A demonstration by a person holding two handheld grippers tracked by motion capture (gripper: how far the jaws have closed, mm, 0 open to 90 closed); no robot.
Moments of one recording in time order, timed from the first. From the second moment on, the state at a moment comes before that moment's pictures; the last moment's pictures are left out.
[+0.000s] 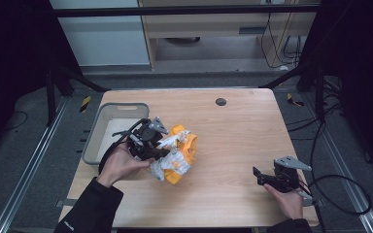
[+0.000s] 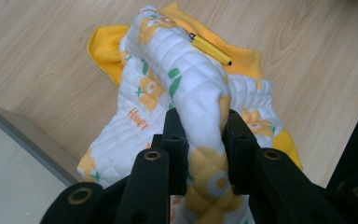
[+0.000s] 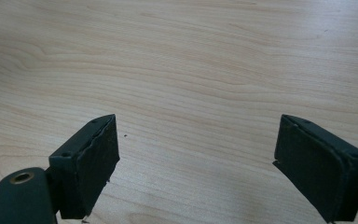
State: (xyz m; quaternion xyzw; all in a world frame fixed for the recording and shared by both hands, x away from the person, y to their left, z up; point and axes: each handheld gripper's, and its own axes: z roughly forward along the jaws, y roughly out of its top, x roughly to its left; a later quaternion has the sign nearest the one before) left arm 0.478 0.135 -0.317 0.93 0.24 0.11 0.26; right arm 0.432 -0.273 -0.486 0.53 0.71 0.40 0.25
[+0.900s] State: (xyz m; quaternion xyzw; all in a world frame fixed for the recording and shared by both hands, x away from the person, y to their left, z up) left arm 0.475 0.099 -0.342 0.94 0.20 0.09 0.24; right arm 0.432 -0.273 -0.485 0.53 0.71 0.40 0.25
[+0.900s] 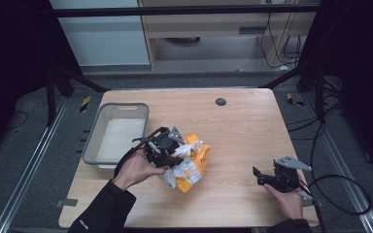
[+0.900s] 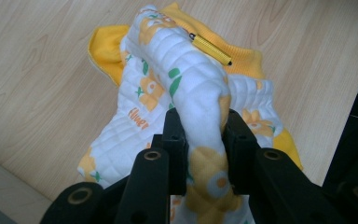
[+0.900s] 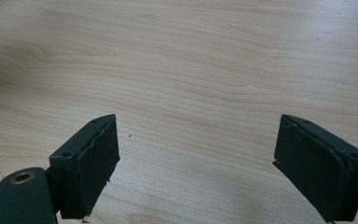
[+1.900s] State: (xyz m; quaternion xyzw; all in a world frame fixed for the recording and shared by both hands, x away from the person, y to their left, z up) left arm 0.474 0.071 -0.382 0.96 0.17 0.06 0.22; right arm 0.432 -0.273 -0.486 0.52 0.71 0.40 0.25
